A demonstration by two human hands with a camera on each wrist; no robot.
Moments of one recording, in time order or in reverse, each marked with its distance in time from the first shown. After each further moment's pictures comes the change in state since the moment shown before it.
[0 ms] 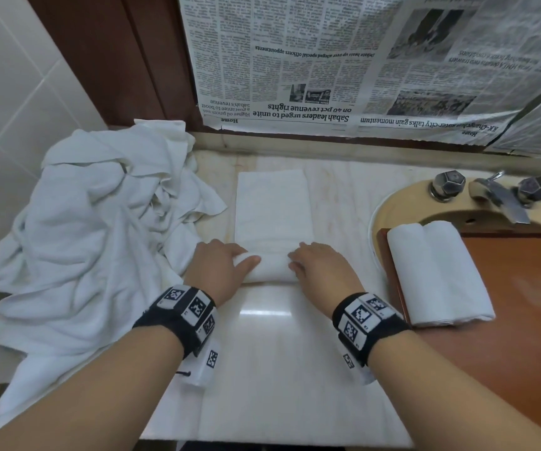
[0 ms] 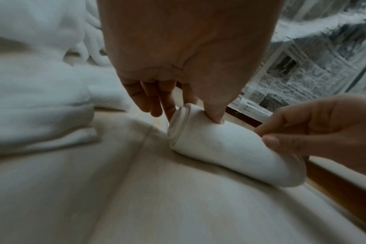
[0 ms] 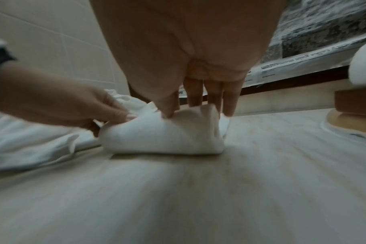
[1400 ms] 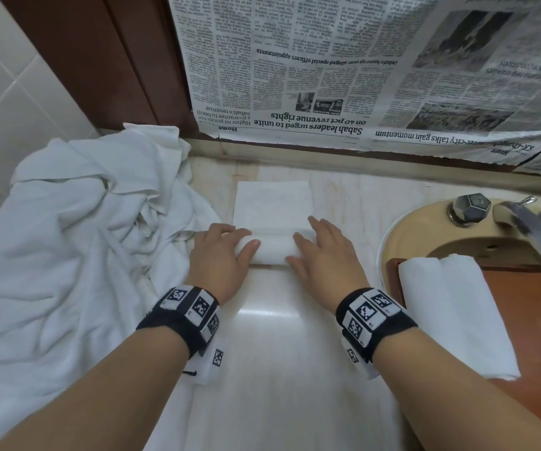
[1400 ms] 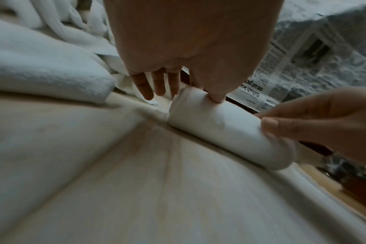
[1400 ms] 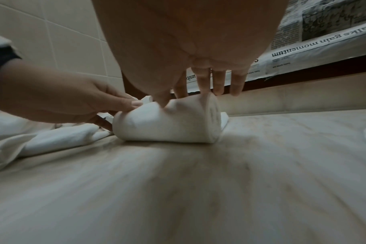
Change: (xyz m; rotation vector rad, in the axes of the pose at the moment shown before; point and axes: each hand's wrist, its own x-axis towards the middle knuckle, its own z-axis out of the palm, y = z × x) left_hand 0.060 0.023 0.001 -0.073 0.199 0.025; right_hand 0.071 0.031 -0.012 -0.077 0.141 -0.055
